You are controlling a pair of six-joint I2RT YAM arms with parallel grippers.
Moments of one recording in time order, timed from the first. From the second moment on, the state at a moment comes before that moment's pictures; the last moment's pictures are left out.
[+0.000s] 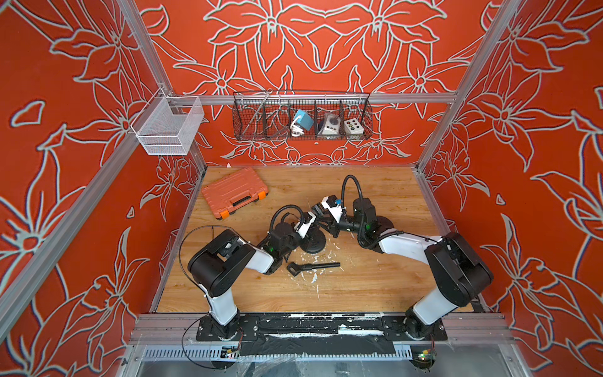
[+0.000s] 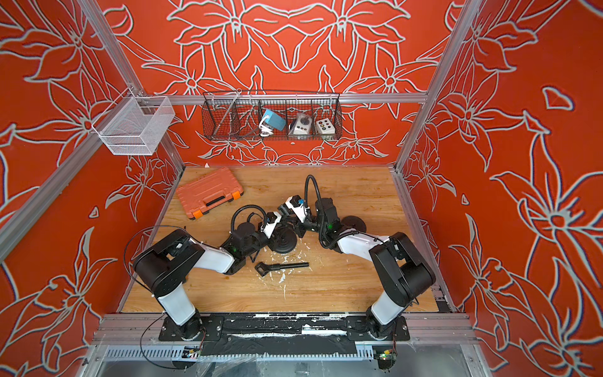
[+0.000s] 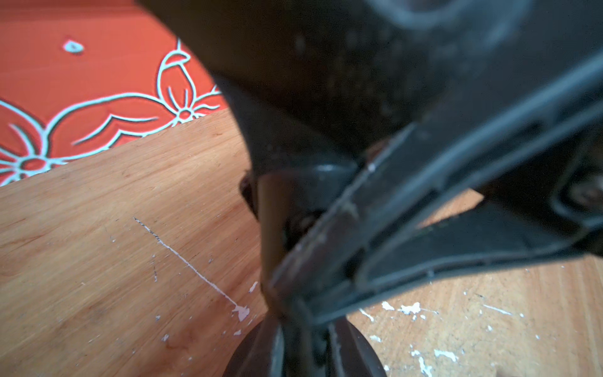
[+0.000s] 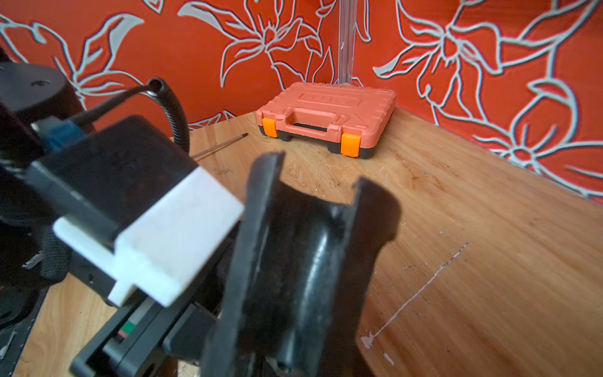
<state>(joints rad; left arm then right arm) -0.60 1.75 0.53 0.99 0.22 0.05 0.58 1.60 0.76 0.54 -0.60 -0.11</state>
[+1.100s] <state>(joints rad) -0.61 1.76 0.54 0.93 0.21 -0.08 0.82 1.52 0.59 0.73 0.05 -0.03</state>
